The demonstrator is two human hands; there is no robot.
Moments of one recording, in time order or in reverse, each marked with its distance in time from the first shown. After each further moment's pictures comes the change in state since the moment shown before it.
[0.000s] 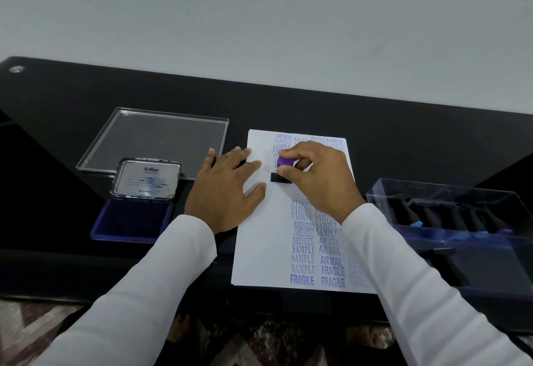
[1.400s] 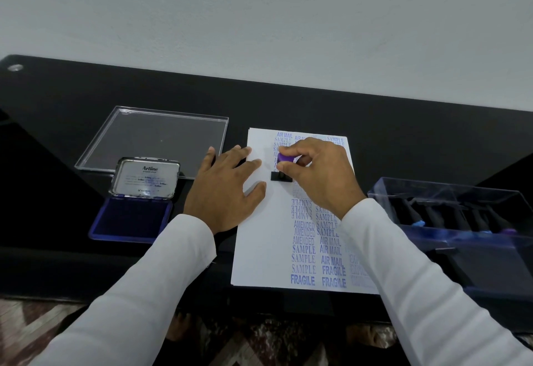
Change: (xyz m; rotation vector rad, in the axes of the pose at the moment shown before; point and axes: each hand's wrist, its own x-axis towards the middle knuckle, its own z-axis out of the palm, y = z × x) left_hand 0.000 0.001 -0.001 -0.002 0.000 -0.003; right_hand 0.006 -0.001 0.000 -0.022 0.006 -0.023
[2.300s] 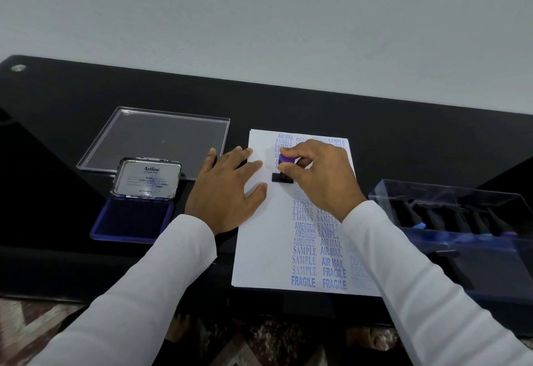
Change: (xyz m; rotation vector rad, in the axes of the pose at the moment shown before) left_hand 0.001 0.001 -0.001 -0.007 -0.010 -0.003; right_hand 0.000 0.000 0.000 -0.014 0.013 -0.016
